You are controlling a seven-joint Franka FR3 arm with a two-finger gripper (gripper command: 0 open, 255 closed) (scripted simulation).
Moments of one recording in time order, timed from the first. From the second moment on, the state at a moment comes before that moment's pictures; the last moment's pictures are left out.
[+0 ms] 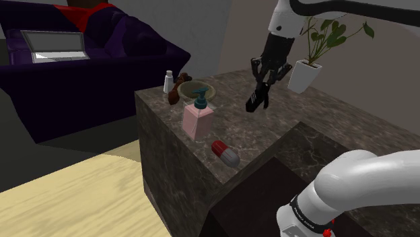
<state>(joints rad) -0.15 -0.61 0.14 -2.19 0.08 1.53 0.58</state>
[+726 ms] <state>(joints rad) -0.16 -0.47 0.17 -1.96 0.07 1.45 0.61</state>
